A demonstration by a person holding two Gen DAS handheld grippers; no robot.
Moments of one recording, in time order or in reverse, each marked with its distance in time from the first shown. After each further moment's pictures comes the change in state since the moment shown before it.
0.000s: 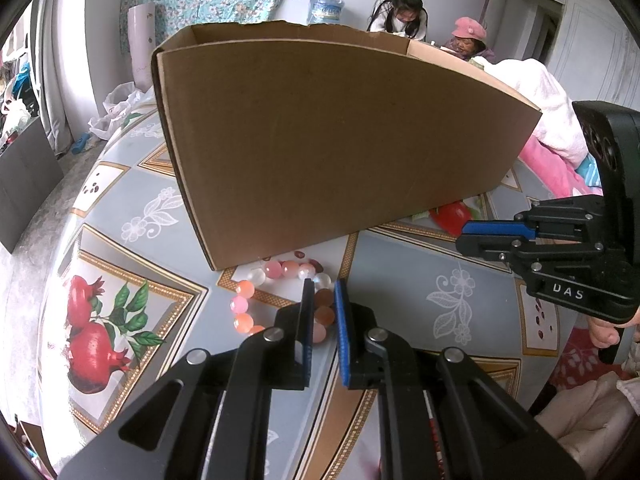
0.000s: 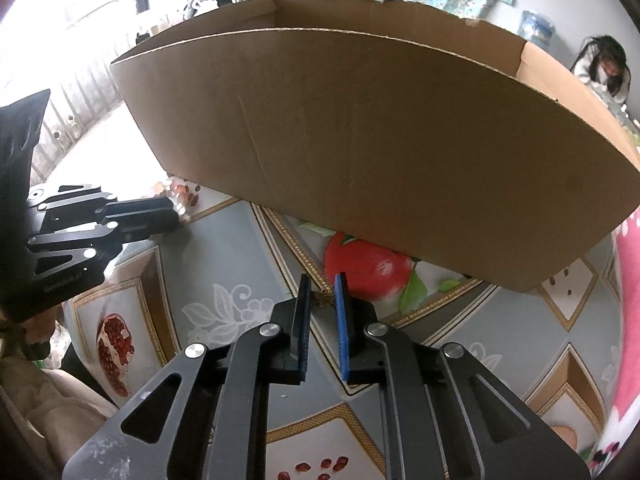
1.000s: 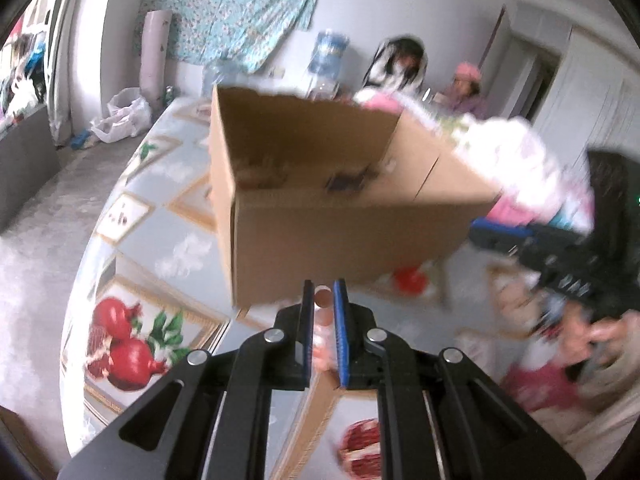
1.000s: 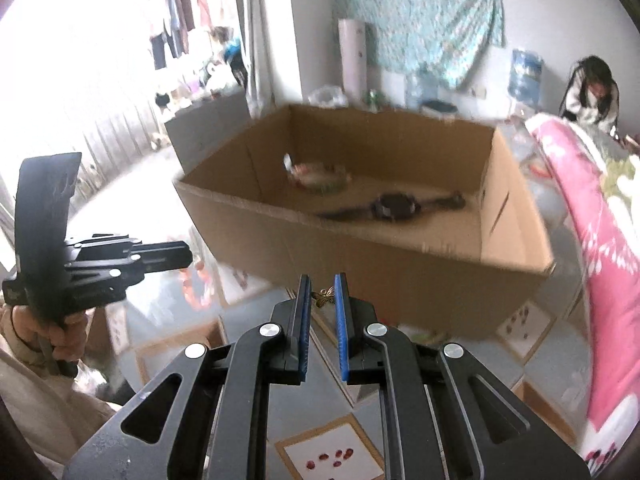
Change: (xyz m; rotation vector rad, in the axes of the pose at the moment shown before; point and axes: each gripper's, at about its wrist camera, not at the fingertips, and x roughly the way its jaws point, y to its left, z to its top) left arm -0.076 0.013 0.034 -0.128 -0.146 -0.134; right arm -0.129 -0.034 0.005 0.026 -0.265 0.083
